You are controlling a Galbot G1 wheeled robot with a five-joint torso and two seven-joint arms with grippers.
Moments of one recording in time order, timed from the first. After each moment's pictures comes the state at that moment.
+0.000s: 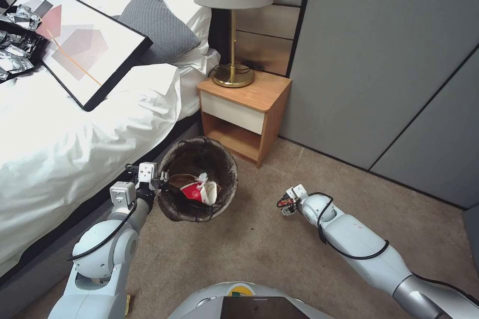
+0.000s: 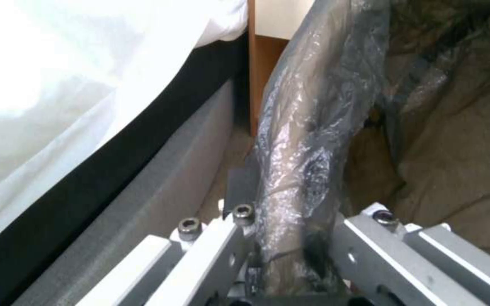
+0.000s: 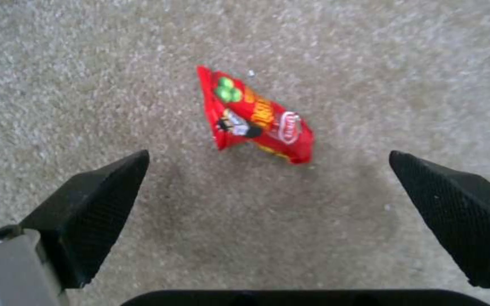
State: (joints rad) left arm 1.47 -1.39 -0.67 -2.32 -0.20 0.68 0.09; right arm -0.84 0.99 -0.12 1.30 0.40 -0.71 0.03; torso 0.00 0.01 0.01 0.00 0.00
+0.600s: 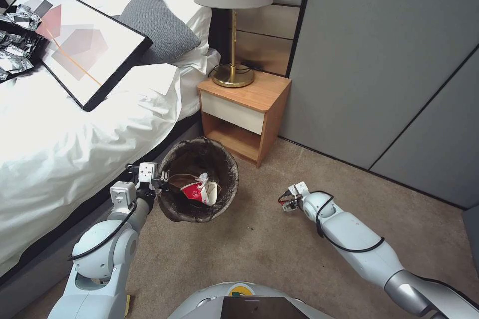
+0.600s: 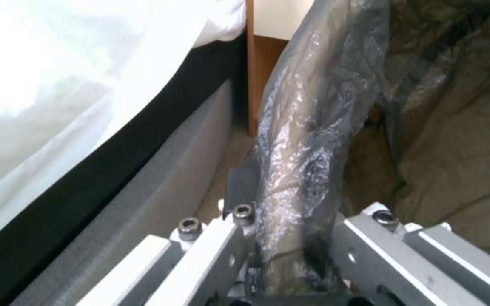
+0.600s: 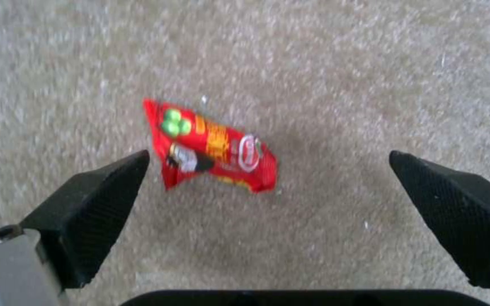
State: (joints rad) left arm 1.47 -1.39 -0.67 -2.32 -0.21 0.68 0.09; right arm -0.82 1.02 -0.09 1.23 0.42 -0.69 0.04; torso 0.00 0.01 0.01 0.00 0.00
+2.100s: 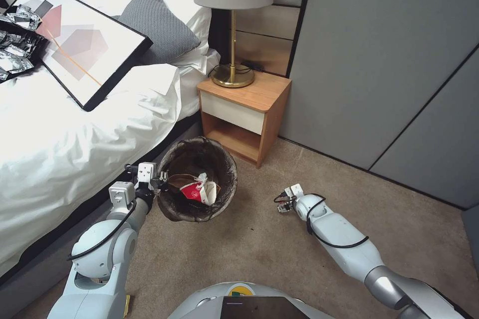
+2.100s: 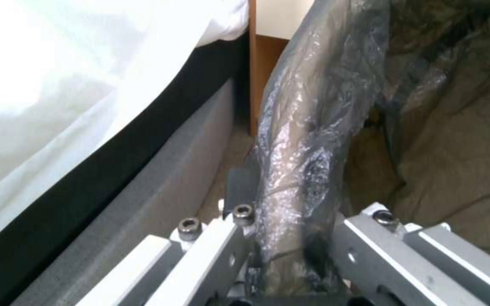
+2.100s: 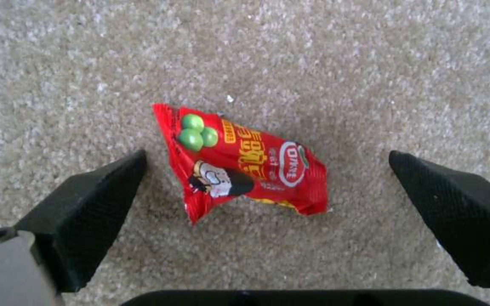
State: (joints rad) left arm 1.47 -1.39 -0.68 -2.32 -0.21 0.68 0.09; right arm -0.79 1.14 -0.04 1.07 0.38 -0.64 0.05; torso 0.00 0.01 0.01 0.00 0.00
